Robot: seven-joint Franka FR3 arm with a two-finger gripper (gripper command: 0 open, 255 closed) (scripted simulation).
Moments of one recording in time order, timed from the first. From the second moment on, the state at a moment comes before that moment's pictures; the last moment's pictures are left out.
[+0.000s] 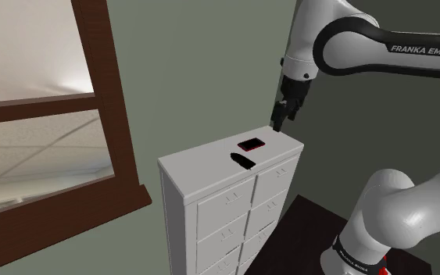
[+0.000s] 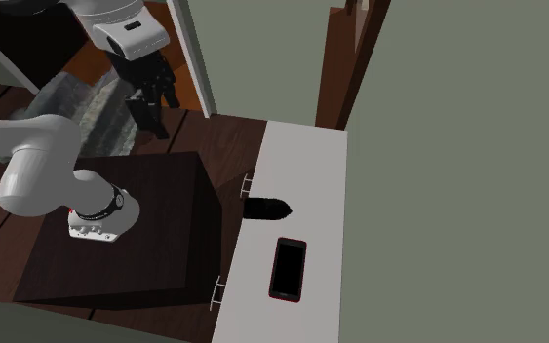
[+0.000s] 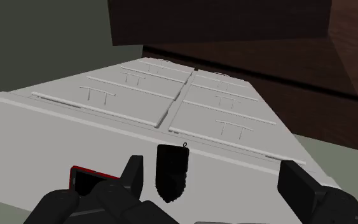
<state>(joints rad) 0.02 -0.78 0.07 -2.34 -0.10 1.63 0.14</state>
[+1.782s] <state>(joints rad) -0.02 -0.12 -0.14 -2.46 -0.03 2.52 0.02</state>
